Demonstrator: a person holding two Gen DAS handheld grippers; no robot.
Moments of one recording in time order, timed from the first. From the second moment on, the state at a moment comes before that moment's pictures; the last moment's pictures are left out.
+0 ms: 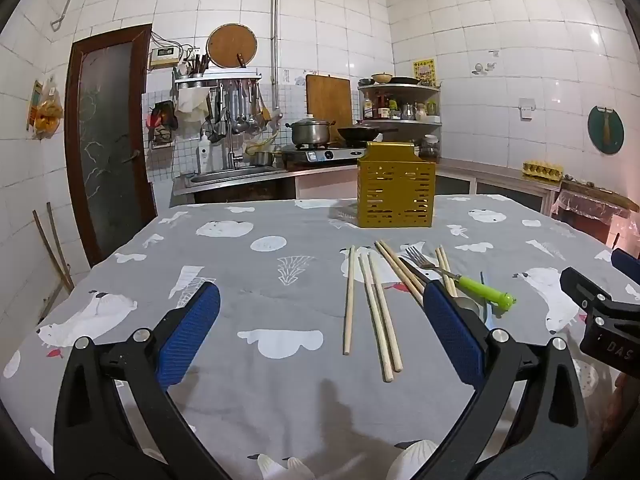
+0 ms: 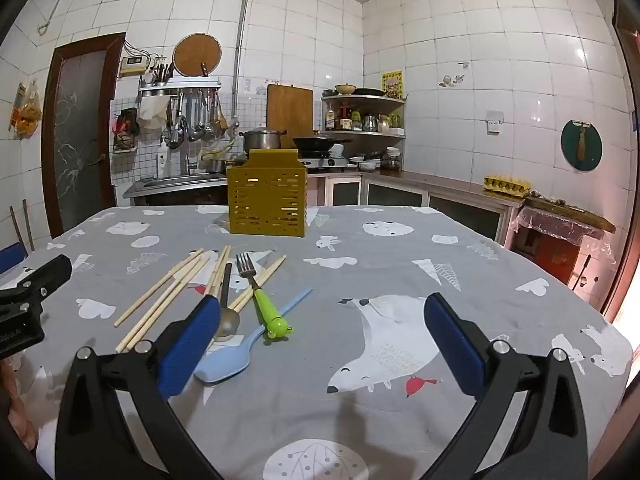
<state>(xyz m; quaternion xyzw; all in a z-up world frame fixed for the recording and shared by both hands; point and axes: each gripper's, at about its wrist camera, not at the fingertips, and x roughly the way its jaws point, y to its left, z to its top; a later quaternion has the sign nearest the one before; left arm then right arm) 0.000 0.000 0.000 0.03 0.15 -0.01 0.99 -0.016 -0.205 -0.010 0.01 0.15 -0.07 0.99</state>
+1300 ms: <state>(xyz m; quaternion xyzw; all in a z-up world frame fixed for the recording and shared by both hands) 0.002 0.006 0.000 0.01 0.16 -0.01 0.99 -0.022 -0.208 -0.008 0.01 0.14 -0.08 0.99</state>
